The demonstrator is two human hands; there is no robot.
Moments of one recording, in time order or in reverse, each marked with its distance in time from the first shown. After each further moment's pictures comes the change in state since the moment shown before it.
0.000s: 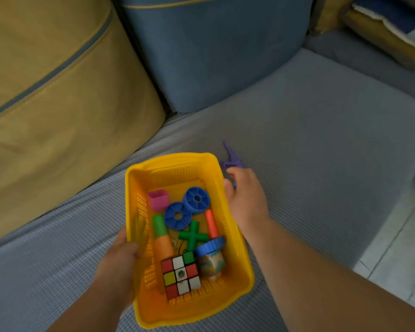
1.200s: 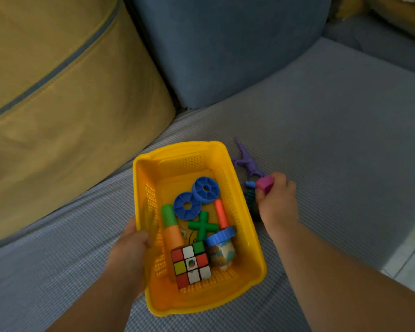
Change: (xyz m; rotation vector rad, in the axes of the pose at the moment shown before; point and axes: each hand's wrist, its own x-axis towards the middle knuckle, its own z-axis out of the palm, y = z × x) left_hand 0.019 0.010 0.011 -0.001 0.060 0.007; right_hand 0.005 0.046 0.004 -0.052 -0.011 0.371
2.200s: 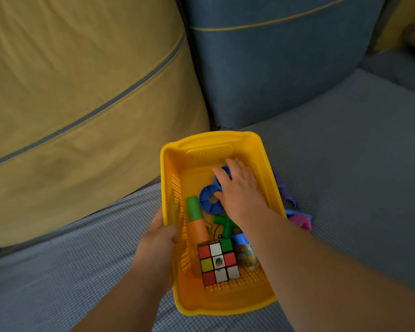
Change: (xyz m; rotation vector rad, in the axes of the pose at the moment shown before) left_hand -0.009 0.052 -0.015 -0.136 -0.116 0.068; right_hand -0.007 -0.144 0.049 -0.488 -0.240 -0.751
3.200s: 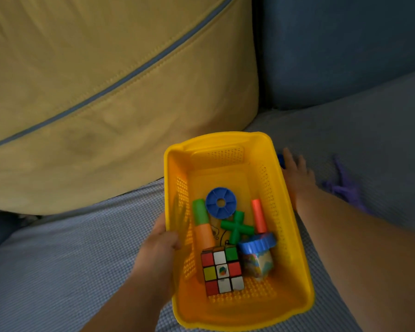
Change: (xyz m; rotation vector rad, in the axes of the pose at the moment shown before) left_hand 0.041 -0.013 -0.060 -0.015 0.175 -0.049; right_hand 0.074 0.040 0.051 0.043 -0.420 0.169
